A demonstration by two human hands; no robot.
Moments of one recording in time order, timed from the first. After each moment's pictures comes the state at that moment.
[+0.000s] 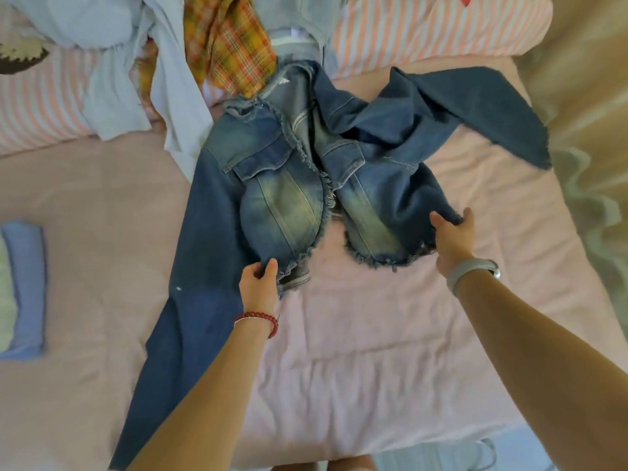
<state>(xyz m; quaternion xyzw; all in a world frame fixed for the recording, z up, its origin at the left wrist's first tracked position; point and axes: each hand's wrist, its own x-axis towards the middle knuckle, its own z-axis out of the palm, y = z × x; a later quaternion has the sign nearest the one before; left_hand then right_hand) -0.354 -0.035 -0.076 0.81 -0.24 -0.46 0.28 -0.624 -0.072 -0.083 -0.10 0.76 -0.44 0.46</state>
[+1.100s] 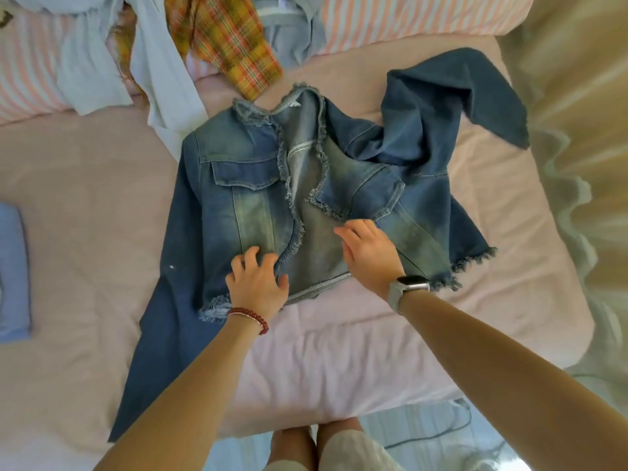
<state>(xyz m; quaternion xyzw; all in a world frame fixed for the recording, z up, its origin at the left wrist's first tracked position) -0.339 -0.001 -0.074 0.70 -0.66 -0.24 -0.11 -0.539 -0.016 -0.081 -0.76 0.62 -0.14 0.15</state>
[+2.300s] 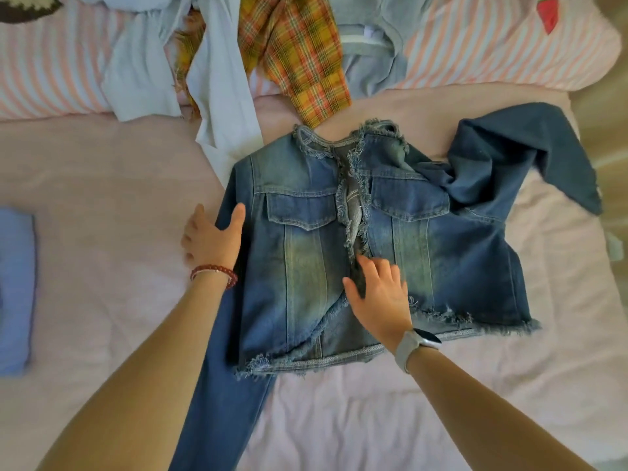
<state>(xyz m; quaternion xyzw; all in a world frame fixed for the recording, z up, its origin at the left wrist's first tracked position) -0.227 -0.144 -0.096 0.86 -0.35 -0.34 0.17 -0.455 -0.054 -0.098 -0.62 0.74 -0.02 0.26</state>
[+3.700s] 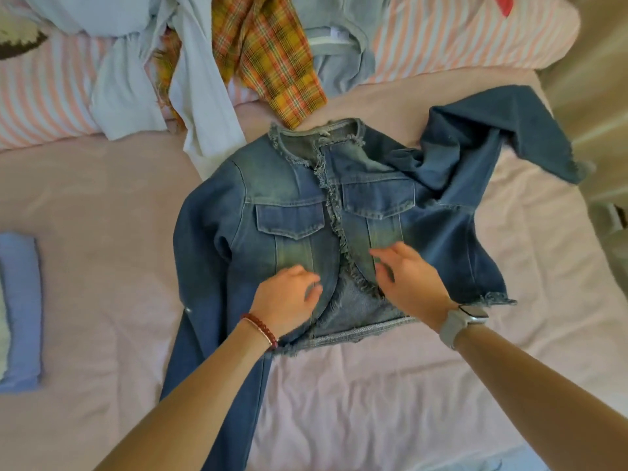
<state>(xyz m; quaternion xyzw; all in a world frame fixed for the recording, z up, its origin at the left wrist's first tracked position) -0.295 -0.070 -0.073 0.54 -0.78 -0.32 -0.09 -0.507 -0.056 -0.064 -0.68 0.68 -0.04 0.29</state>
